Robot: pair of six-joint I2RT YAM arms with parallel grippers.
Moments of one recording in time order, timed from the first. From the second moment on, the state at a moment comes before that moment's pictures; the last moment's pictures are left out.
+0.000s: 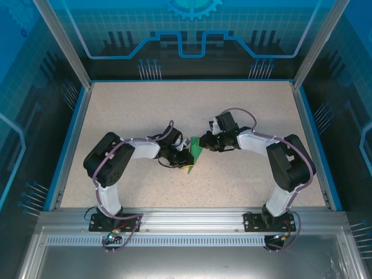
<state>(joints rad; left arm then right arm) -0.56 1.87 0.92 -0.15 0.64 -0.73 0.46 1.75 0.98 -0.20 -0.50 0.70</state>
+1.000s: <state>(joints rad) -0.56 1.87 0.93 -0.17 0.63 -0.72 0.51 1.92 1.07 -0.24 -0.50 0.60</state>
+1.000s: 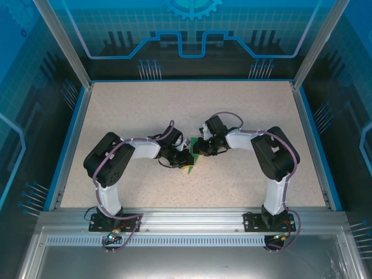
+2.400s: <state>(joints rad) -0.56 1.87 0.93 -0.16 0.63 -0.72 0.27 2.02 1.27 -0.38 -0.46 0.47</state>
